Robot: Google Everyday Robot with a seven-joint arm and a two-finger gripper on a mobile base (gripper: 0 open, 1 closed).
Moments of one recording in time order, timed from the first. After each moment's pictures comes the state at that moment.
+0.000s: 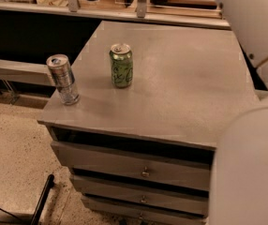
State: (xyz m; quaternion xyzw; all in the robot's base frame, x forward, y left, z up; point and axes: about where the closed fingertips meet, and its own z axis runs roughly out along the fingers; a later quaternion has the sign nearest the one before) arm 0.742 0.098 1.104 -0.47 0.67 0.16 0.55
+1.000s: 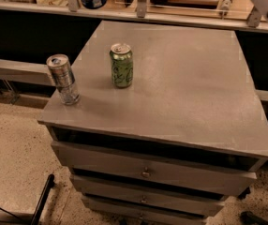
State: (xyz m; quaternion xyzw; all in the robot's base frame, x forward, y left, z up) arm 0.669 0.082 1.112 -0.47 0.68 0.14 0.54
